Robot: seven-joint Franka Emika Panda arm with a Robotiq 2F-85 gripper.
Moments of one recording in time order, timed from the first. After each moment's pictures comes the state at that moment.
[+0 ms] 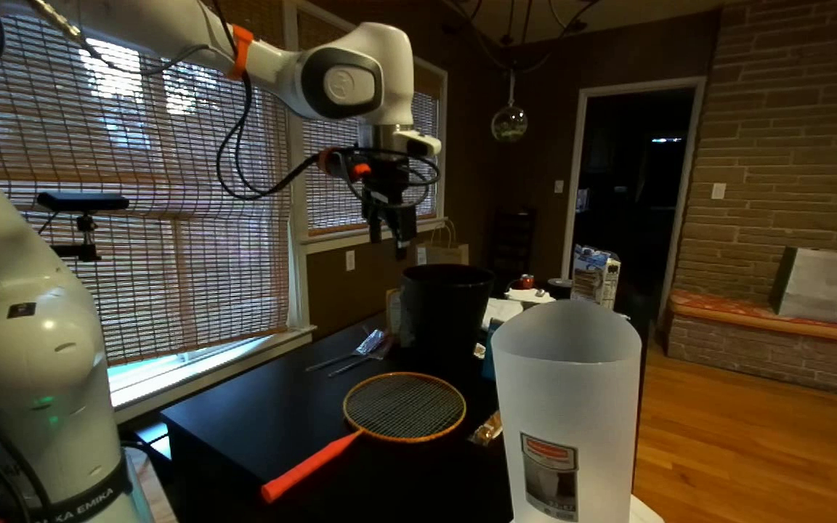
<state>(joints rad) -0.07 -0.38 -0.19 -2.20 0.07 1.93 -0.04</state>
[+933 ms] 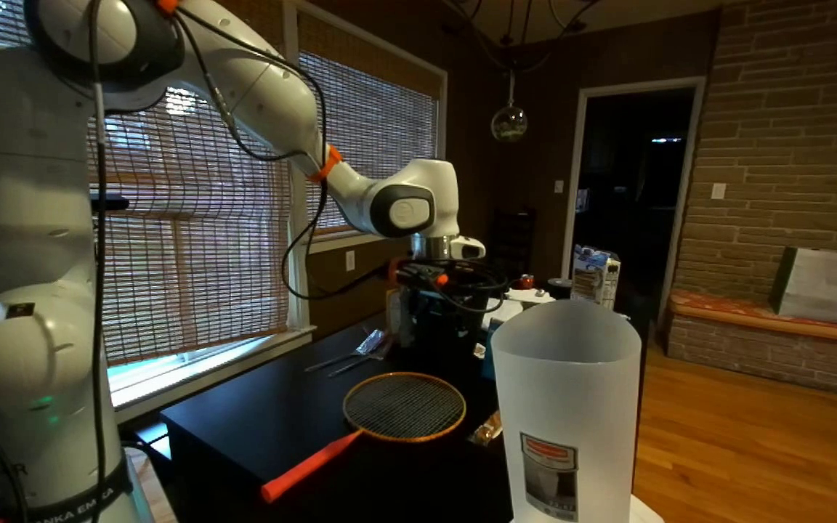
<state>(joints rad) -0.09 0.06 -0.18 -2.19 0.01 2.36 -0.34</state>
